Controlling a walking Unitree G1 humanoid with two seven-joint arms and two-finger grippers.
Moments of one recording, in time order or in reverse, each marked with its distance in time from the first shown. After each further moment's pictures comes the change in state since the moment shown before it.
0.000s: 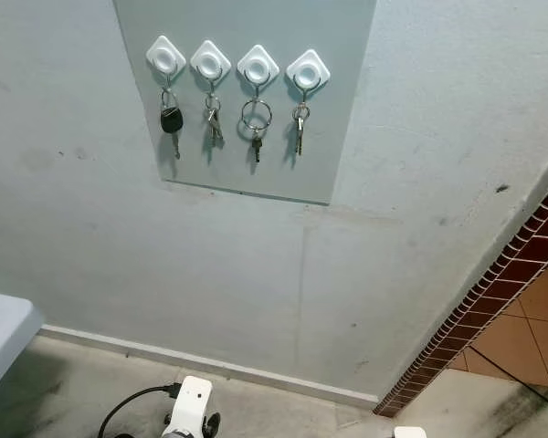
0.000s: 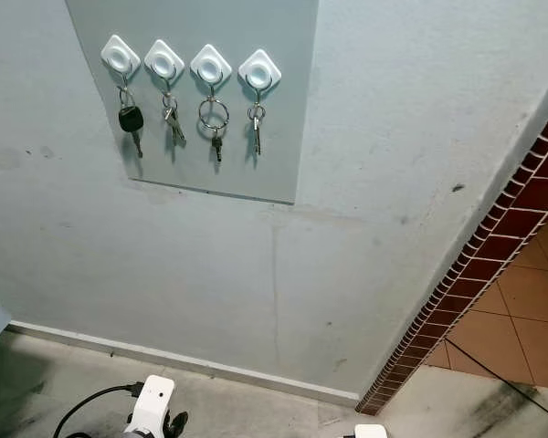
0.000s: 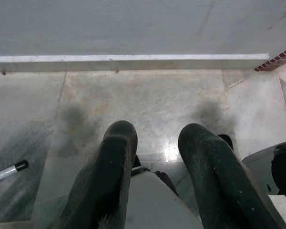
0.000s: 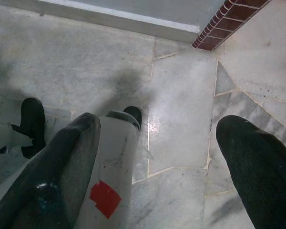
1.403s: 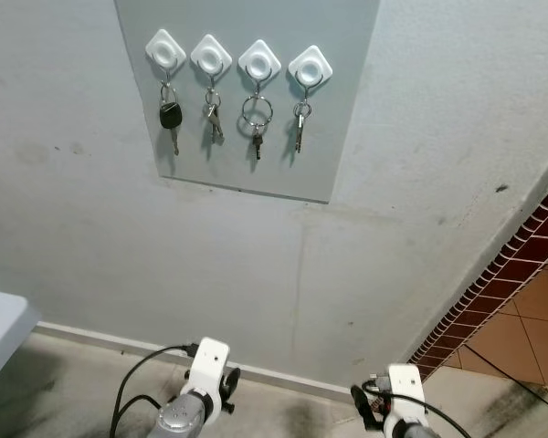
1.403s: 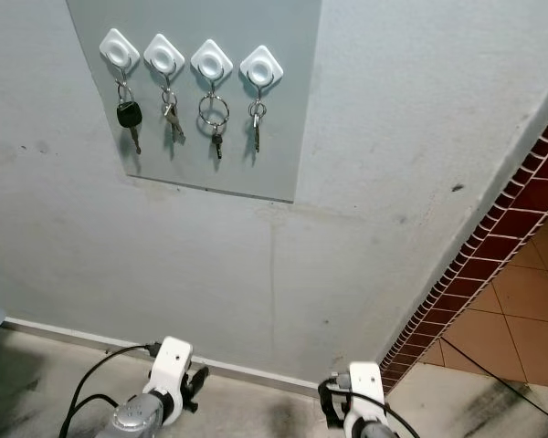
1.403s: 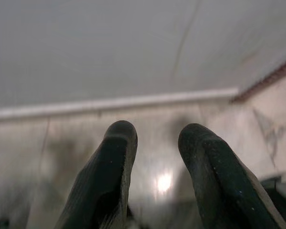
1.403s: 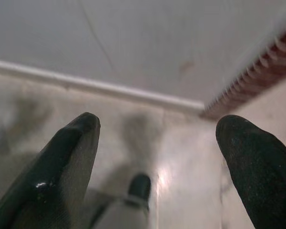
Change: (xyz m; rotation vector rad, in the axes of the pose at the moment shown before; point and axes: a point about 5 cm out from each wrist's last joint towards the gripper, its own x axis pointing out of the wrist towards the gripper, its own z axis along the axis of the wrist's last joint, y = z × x) left arm 0.008 -0.013 0.038 0.049 -0.134 -0.075; right arm 0.007 0.001 0.061 0.025 -0.243 0.057
